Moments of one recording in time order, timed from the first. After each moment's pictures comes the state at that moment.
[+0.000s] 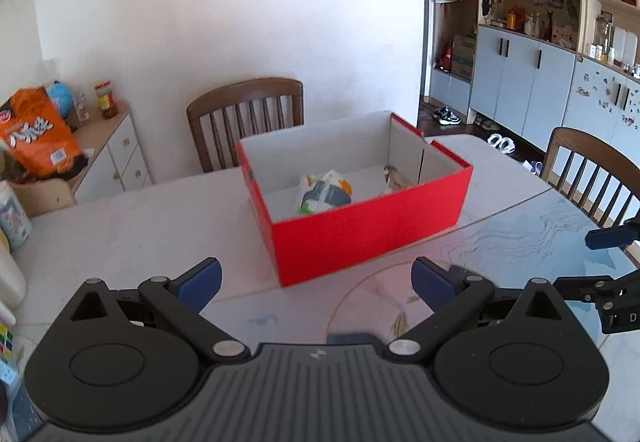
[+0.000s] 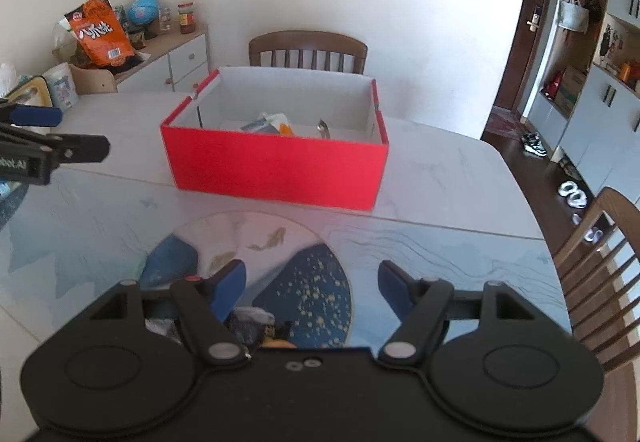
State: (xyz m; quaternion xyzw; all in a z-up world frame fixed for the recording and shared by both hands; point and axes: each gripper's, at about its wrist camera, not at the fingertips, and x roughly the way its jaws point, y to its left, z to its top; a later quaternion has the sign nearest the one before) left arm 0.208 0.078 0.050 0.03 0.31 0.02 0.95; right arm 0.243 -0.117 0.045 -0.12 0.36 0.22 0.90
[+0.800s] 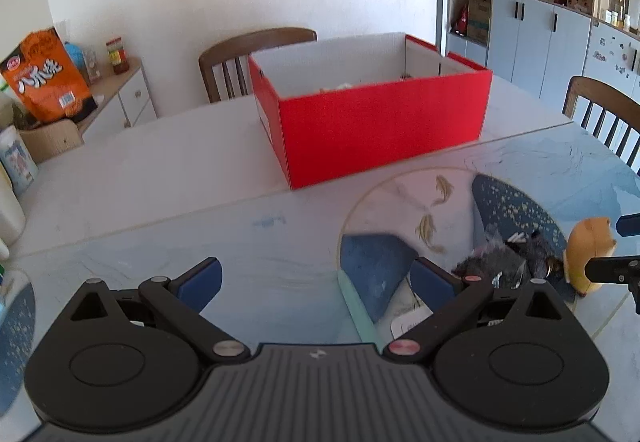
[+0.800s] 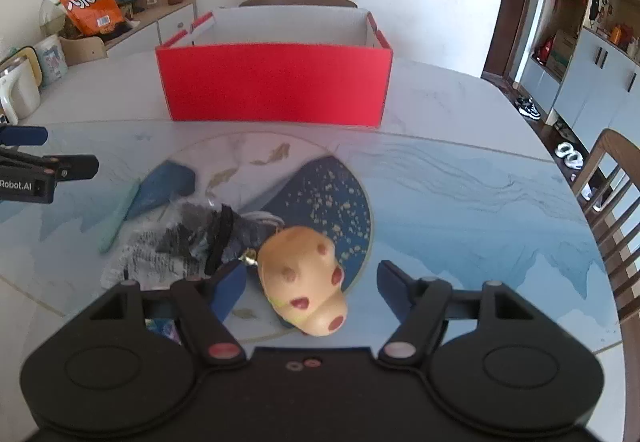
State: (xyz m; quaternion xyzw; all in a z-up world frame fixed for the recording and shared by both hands) left arm 0.175 0.078 -0.034 0.03 0.36 0.04 0.93; right arm 0.208 -0.125 -0.026 -0.09 0.40 0.20 0.89
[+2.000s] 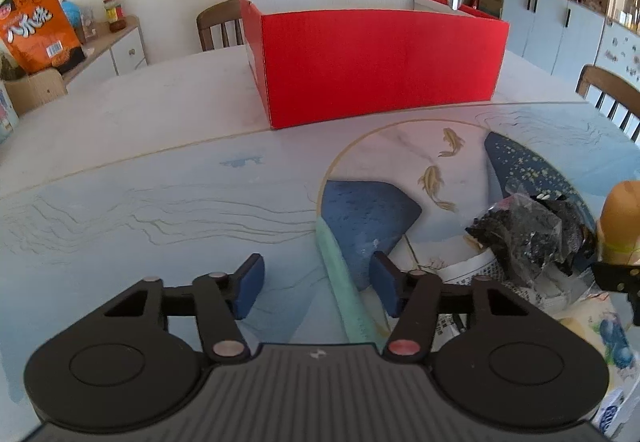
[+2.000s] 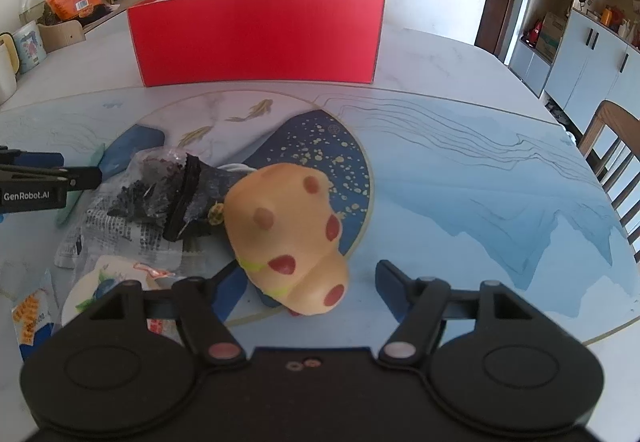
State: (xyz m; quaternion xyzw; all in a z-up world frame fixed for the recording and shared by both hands) left arm 0.190 0.074 -0.093 -0.01 0.38 0.04 0.92; right arm 0.217 -0.125 -0.072 -0.09 0.41 0.18 0.89
